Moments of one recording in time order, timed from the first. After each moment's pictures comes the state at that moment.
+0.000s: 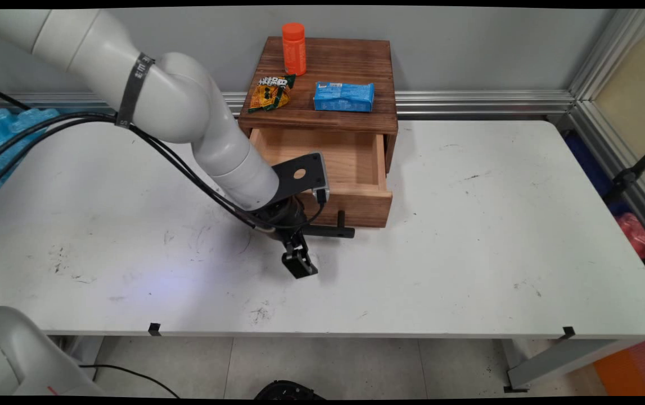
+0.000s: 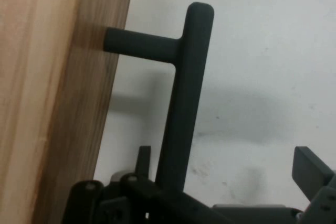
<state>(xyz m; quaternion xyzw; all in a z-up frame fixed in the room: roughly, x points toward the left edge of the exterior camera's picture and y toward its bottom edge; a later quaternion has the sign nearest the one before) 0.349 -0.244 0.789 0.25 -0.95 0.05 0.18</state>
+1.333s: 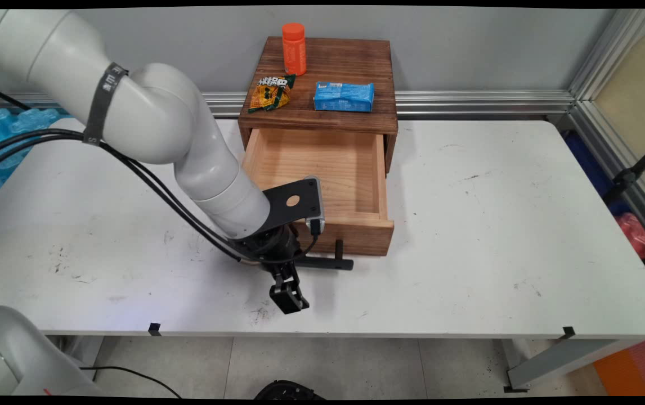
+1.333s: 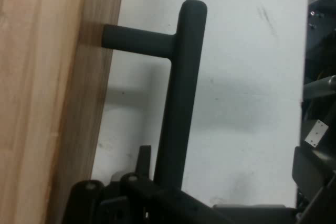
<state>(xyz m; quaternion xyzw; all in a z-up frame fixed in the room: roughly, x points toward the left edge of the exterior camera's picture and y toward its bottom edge) 0.333 -0.193 0.802 0.24 -0.96 0.02 0.18</state>
